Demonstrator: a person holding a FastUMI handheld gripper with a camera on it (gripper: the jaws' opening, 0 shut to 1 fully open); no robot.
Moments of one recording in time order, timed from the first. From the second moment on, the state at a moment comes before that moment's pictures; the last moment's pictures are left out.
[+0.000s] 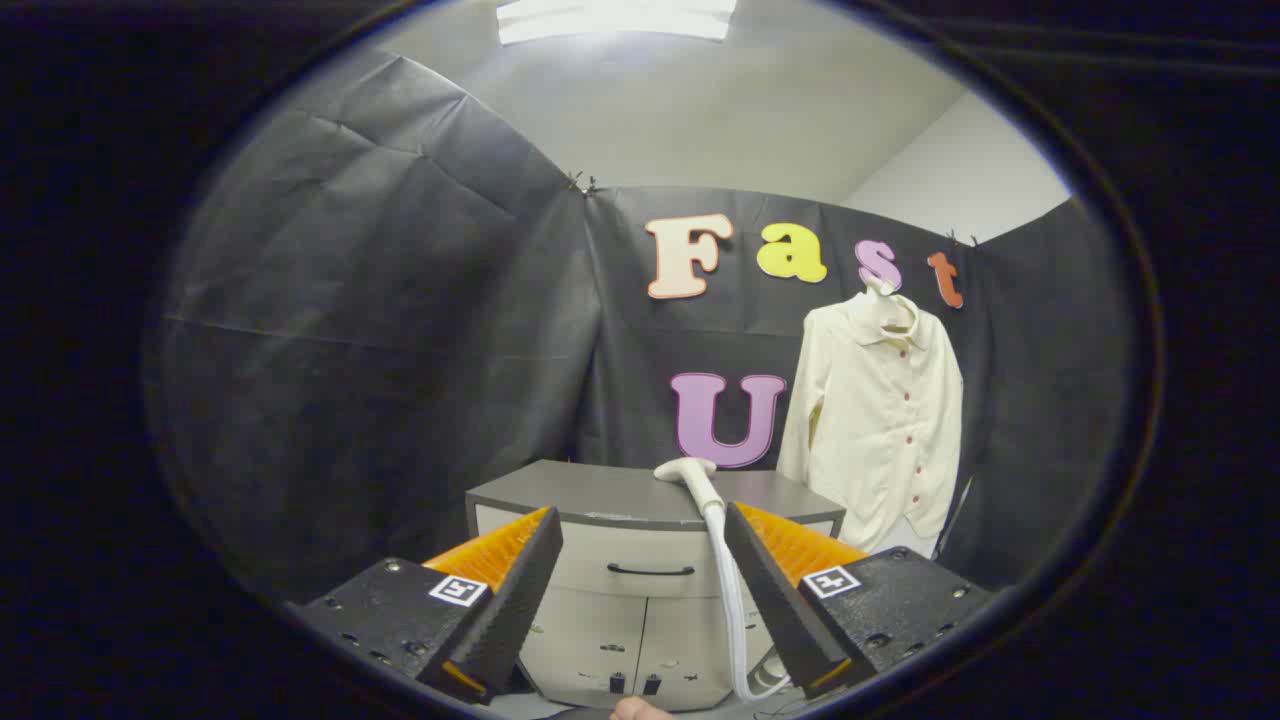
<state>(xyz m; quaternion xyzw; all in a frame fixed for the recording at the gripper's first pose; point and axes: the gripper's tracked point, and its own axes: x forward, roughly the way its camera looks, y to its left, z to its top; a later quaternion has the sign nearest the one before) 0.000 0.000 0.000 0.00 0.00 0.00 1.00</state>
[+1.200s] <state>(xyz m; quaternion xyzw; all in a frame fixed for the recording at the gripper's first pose) 0.037 -0.025 0.003 0.00 0.00 -0.01 1.00</state>
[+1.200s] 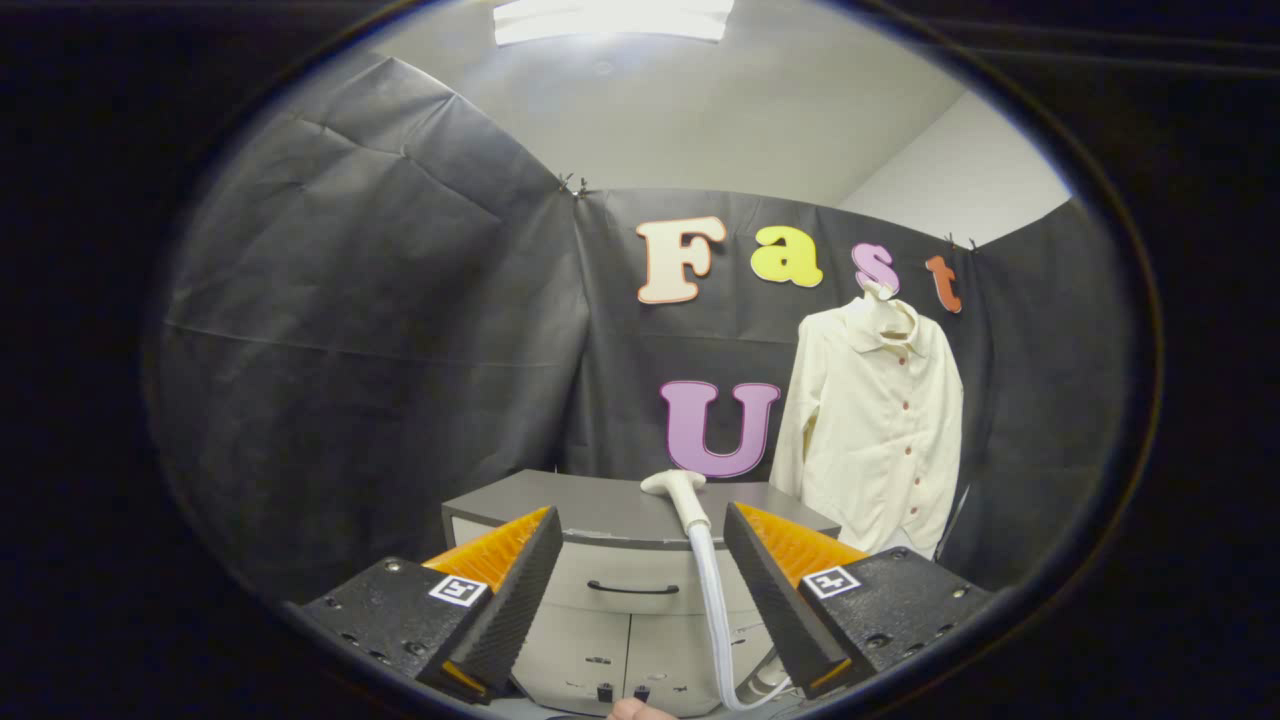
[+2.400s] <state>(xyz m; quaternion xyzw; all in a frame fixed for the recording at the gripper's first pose) 0.211 -0.083 -0.050 0.02 0.07 0.00 1.00</state>
